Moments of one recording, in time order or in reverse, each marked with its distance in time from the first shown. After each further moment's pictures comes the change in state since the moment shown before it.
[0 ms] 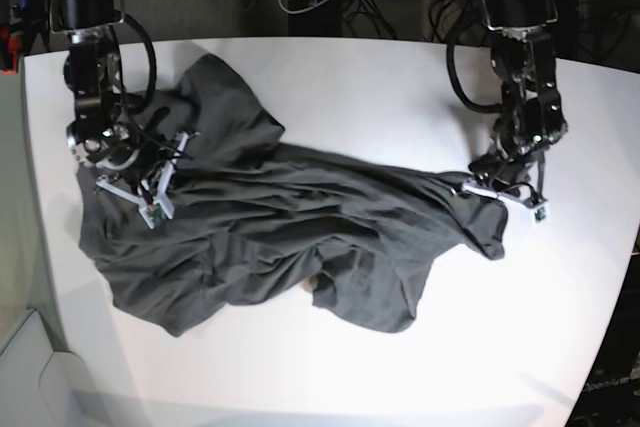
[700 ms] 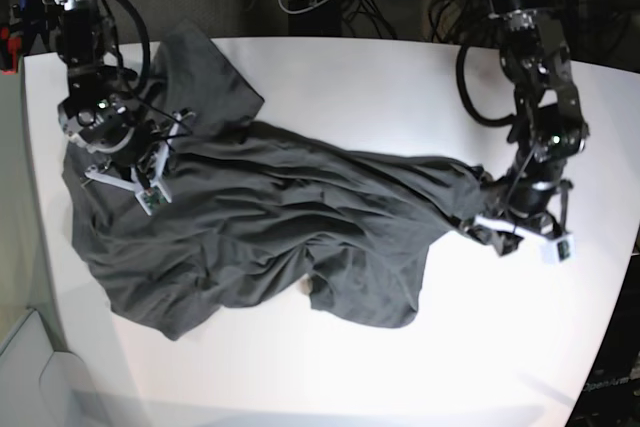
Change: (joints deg) left arm 0.2 0.3 1.5 17.9 -0.2 -0.2 0.2; right arm -6.9 1.1 0.1 15.9 -2.0 -0.4 -4.1
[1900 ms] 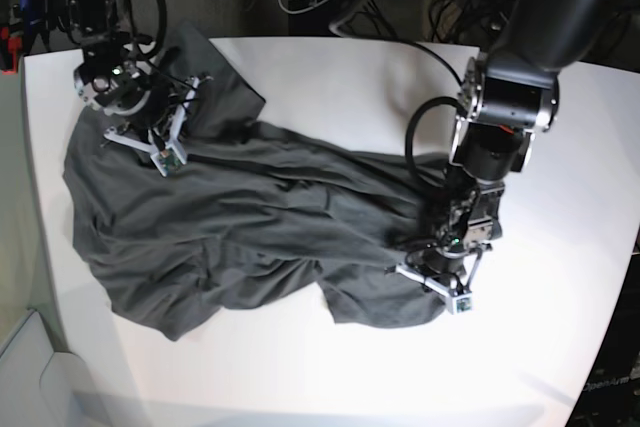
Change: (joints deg) left arm -37.0 2.5 21.4 -81.4 0.1 -1.6 -39.9; right arm -7.0 -2.2 0.0 -2.2 1.0 -0.2 3.3
